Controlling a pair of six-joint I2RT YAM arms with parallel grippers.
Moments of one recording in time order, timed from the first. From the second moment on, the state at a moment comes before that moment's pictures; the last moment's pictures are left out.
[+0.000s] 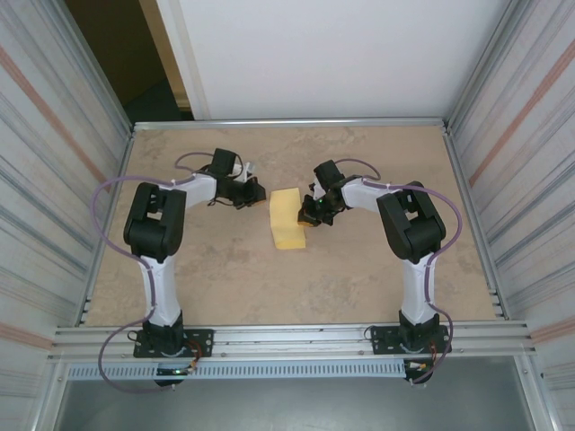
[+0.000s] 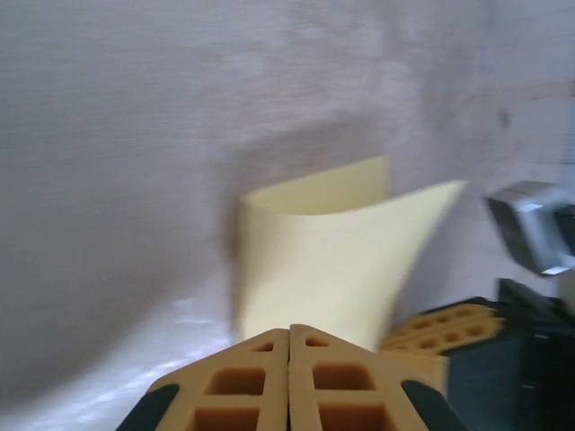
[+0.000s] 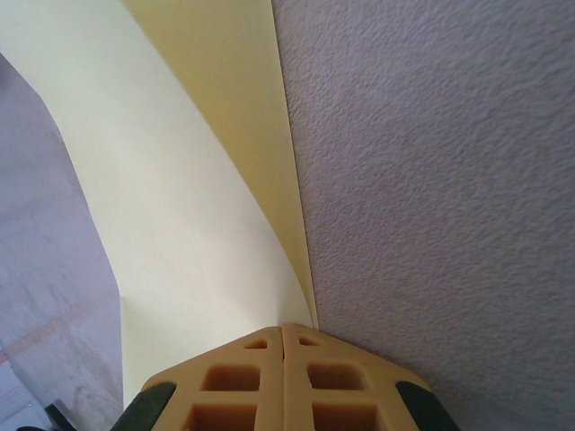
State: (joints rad) left arm -0.30 2.03 1.31 -0.25 0.66 -0.50; right arm 0.48 2.07 1.29 -0.44 -0.49 0.67
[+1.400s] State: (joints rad) left arm -0.32 1.93 1.26 -0.31 0.67 -0.58; right arm 0.48 2.07 1.29 -0.44 -0.49 0.67
